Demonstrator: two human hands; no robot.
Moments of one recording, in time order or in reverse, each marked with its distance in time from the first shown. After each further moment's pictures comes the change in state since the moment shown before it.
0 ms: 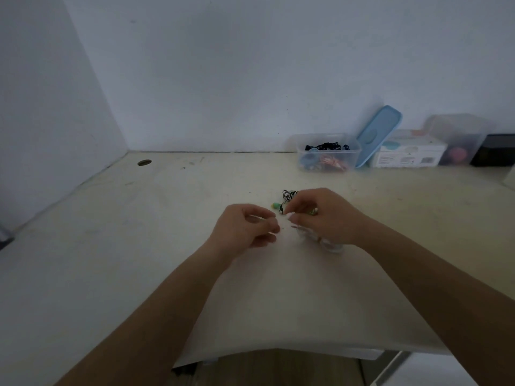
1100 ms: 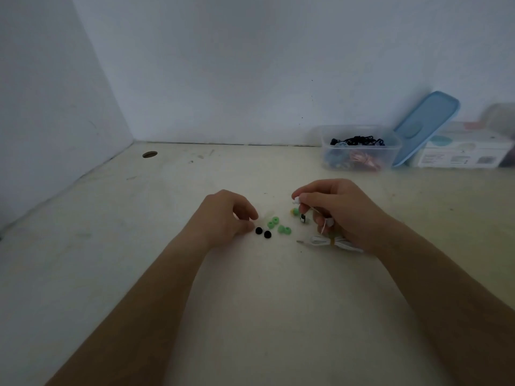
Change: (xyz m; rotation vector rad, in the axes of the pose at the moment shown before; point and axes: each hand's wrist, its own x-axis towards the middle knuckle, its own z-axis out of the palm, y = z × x) left_hand 0.064 -0.010 -0.068 0.869 0.074 0.144; right_hand 0.046 0.004 0.016 0.714 0.013 0.337
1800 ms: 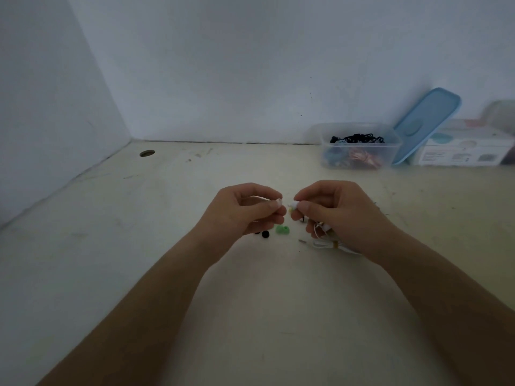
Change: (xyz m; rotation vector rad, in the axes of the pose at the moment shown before) left_hand -0.024 0.039 0.006 -0.955 -0.100 -0.014; right_hand -0.010 0.011 -0.001 -0.108 -0.020 -0.218
